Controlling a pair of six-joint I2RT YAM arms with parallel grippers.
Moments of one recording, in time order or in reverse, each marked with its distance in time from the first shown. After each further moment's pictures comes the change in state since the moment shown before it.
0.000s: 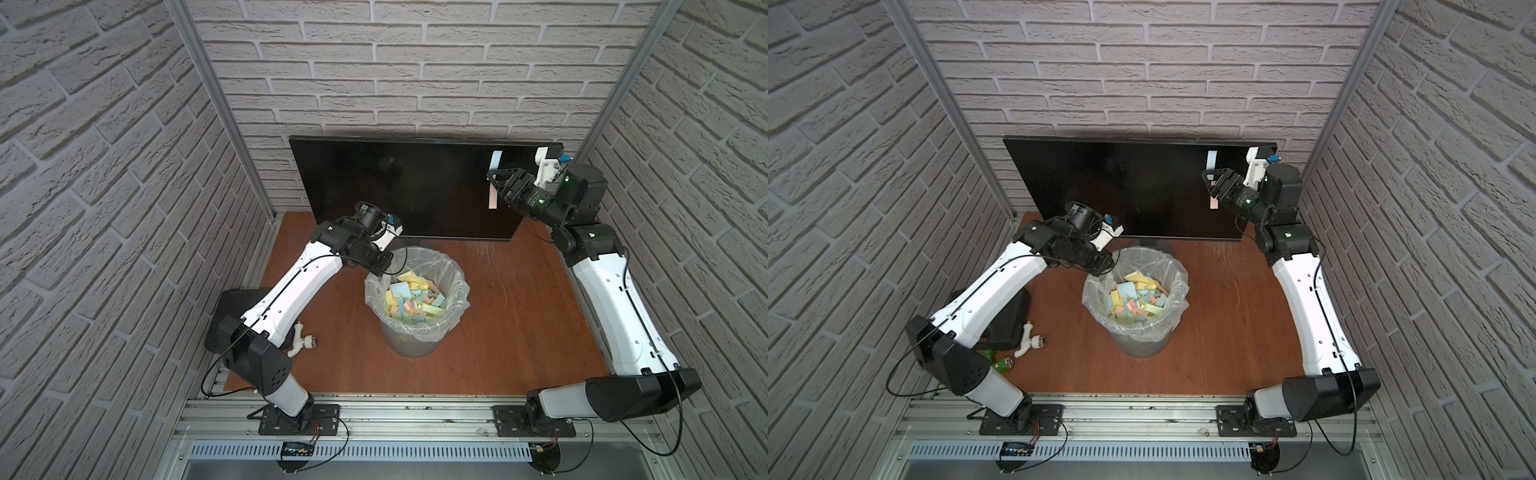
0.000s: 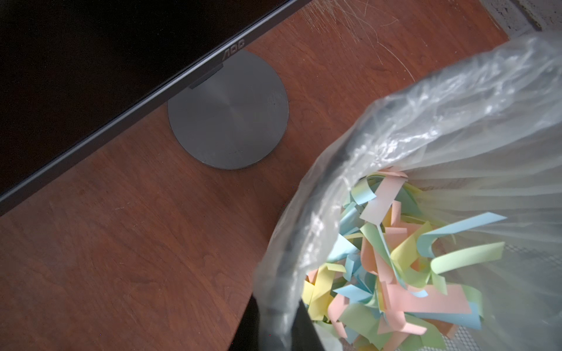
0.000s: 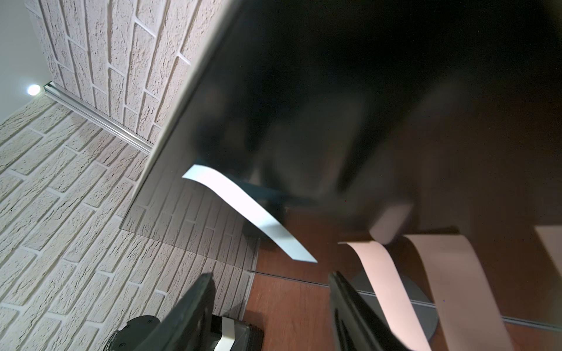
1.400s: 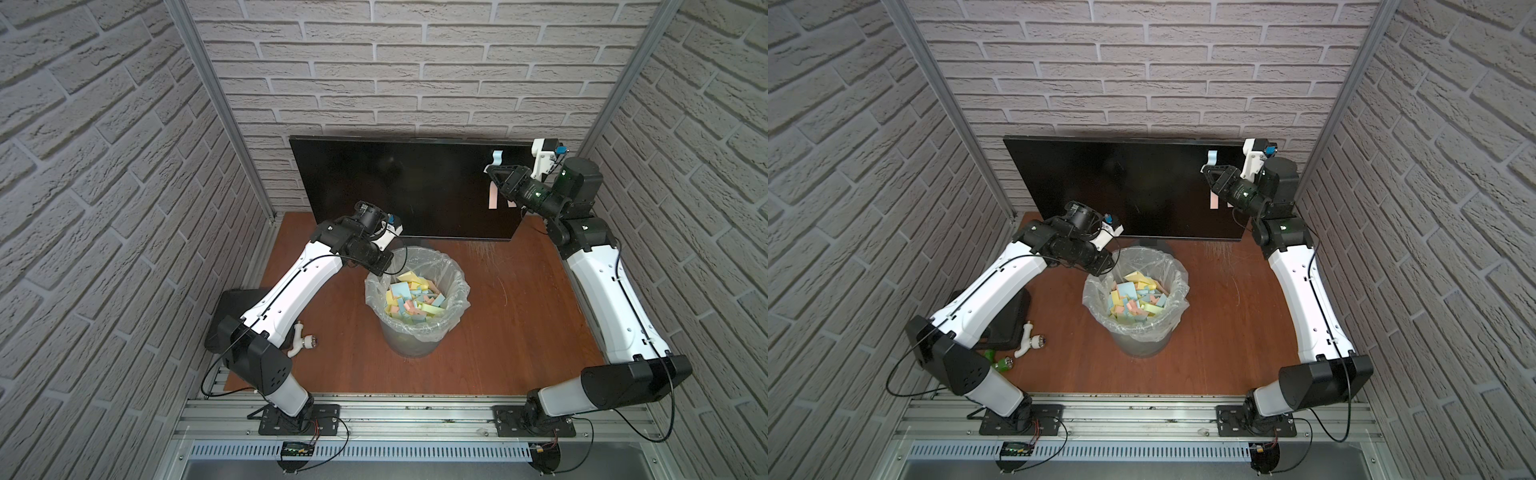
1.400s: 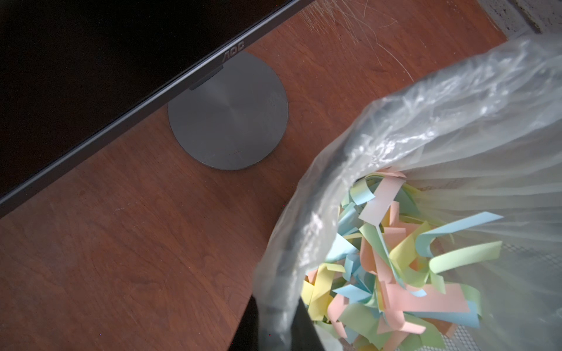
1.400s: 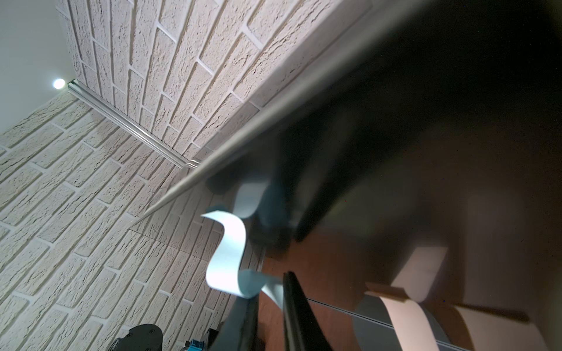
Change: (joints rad) left arm 0.000 0.000 0.003 0.000 0.001 0.000; right arm -0.001 0.049 0.028 0.082 -0.034 0.002
